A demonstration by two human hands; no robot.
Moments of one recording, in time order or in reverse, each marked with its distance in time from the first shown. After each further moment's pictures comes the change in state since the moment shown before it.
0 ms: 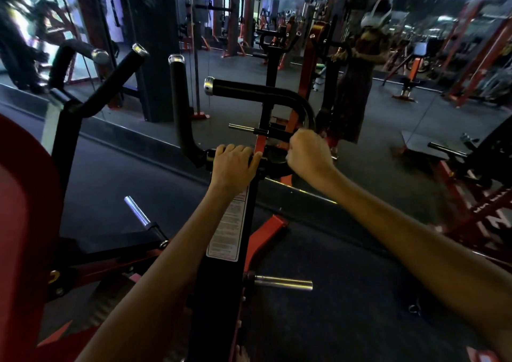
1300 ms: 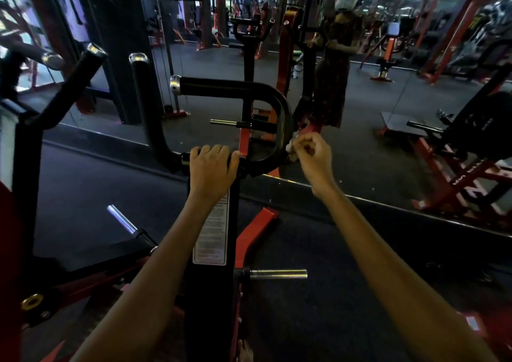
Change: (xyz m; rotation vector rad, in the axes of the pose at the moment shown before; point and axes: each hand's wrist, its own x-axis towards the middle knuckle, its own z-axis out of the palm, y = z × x) left_hand 0.002 -0.002 0.017 0.030 0.209 0.036; right_hand -0.027 0.048 0.033 1.094 0.282 0.447
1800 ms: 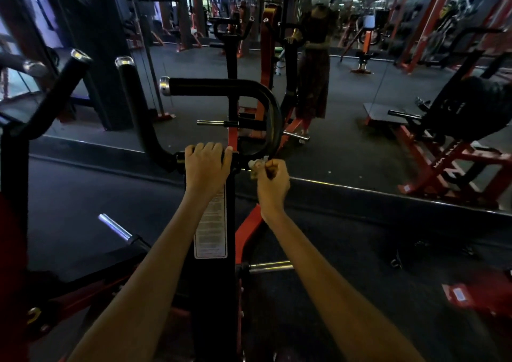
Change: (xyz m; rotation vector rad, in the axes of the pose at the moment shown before) left_hand -0.002 0.000 -0.004 -0.046 -0.001 0.030; right_hand -0.069 0.017 0.074 0.236 0.273 0.194
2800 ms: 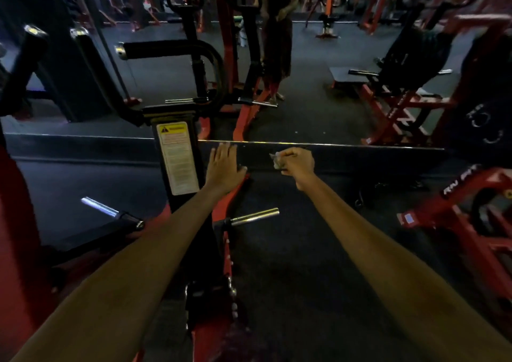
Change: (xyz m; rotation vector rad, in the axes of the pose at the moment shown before) left_hand -0.132 0.106 -0.016 -0.160 -0.590 0.081; right_hand -0.061 -0.028 -0.190 -0.324 -0.054 0.323
